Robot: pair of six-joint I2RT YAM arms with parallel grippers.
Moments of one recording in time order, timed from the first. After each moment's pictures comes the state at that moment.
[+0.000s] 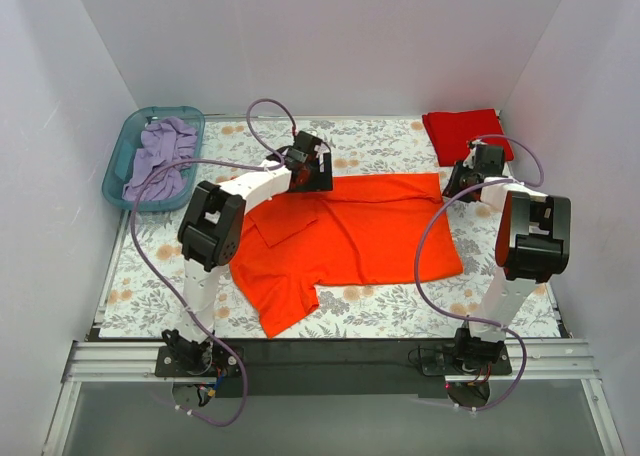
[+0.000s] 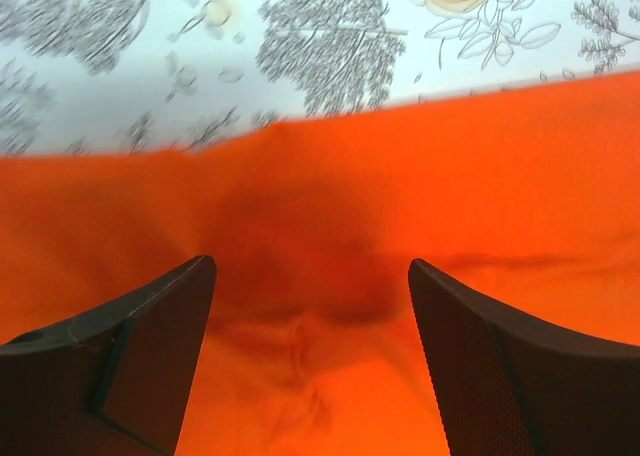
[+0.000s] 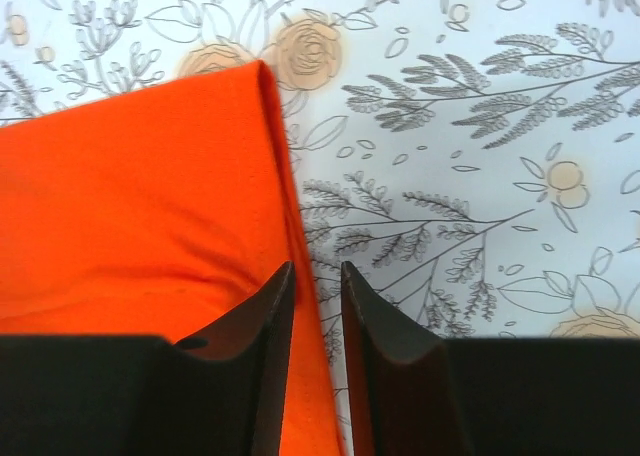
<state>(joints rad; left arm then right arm) -0.53 2.20 1.68 -0.37 -0.12 -0.47 -0.11 1.86 1.12 -0.11 -0.18 0.18</state>
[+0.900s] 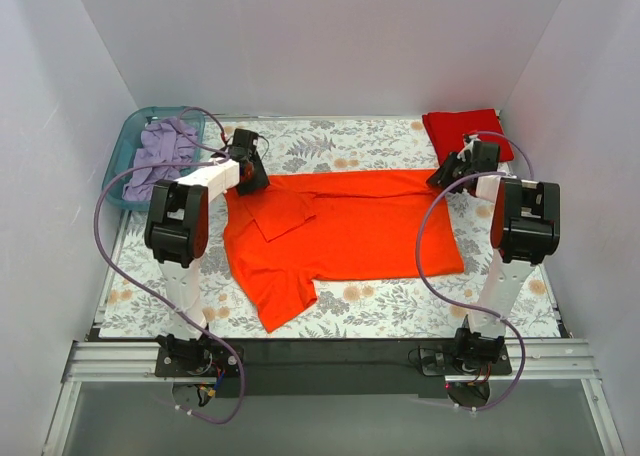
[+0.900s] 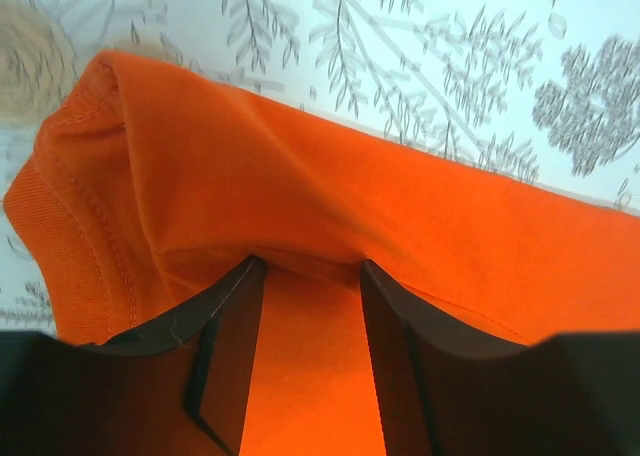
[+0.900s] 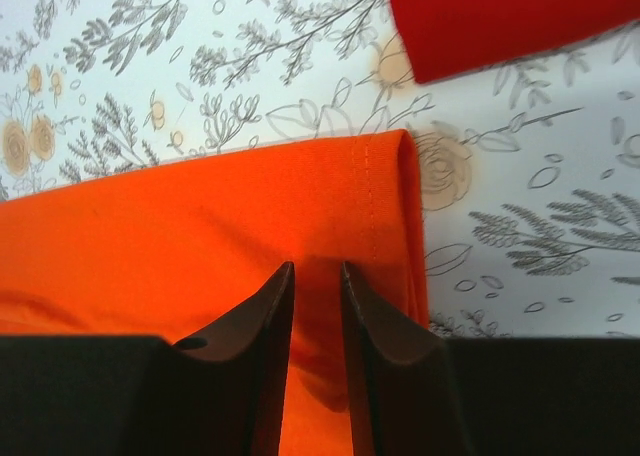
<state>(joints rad) -0.23 2.07 1.45 -0.38 -0.16 -0.55 -0.11 2.02 1.20 0.06 -0.42 0.34</state>
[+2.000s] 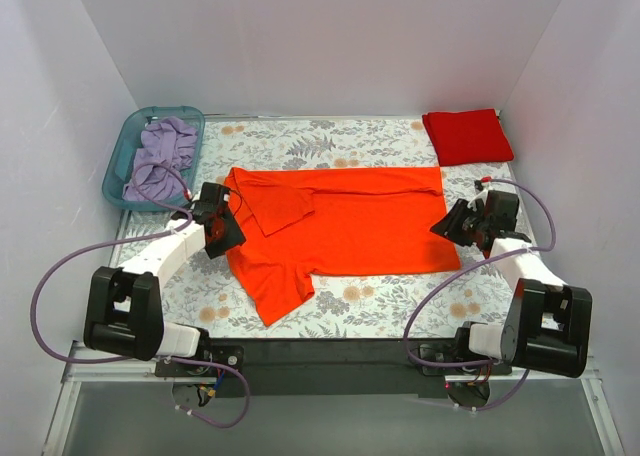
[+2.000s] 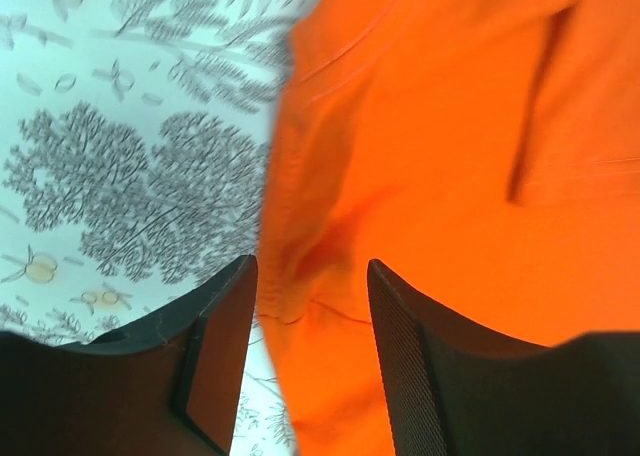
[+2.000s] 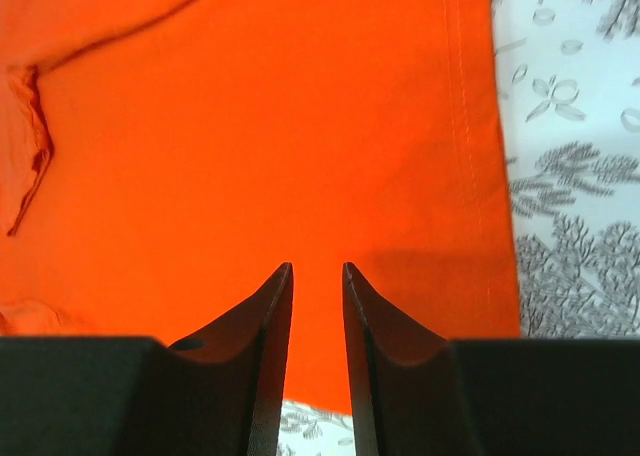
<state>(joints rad) -0.21 1.37 0.82 -0.56 -0.17 -0.68 -0.15 1.27 0.59 -0.11 -0.46 0.36</state>
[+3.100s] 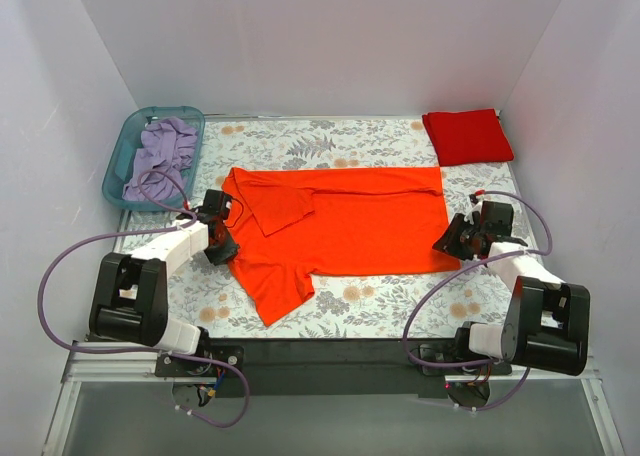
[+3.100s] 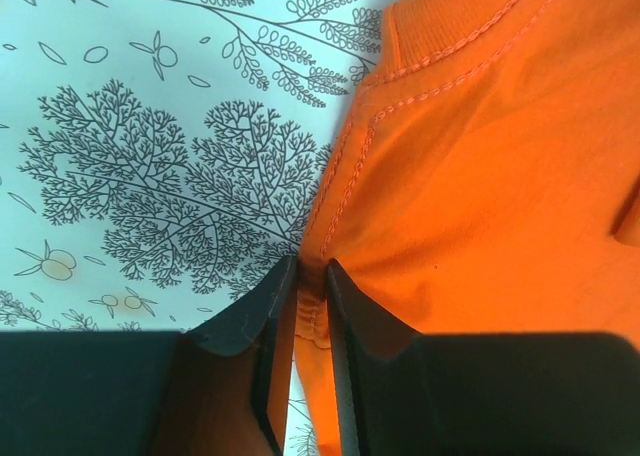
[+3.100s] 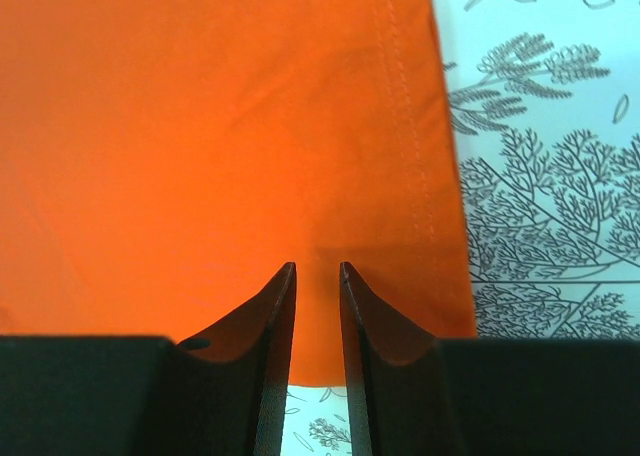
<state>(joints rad) -0.19 1.45 0.75 -0.56 -0.21 -0.71 -0.14 1.26 0.54 -0.19 -0.39 0.28</state>
